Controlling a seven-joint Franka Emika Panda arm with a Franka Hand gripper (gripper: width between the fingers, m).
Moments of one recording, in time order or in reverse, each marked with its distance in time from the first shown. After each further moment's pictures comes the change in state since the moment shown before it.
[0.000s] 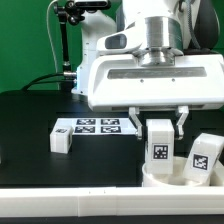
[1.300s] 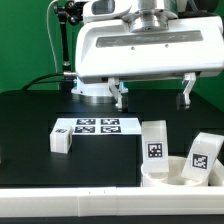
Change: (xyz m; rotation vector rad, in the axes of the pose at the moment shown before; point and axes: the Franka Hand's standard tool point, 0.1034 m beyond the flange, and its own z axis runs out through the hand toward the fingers) arm 0.037 0.012 -0.032 0.022 -0.062 0.048
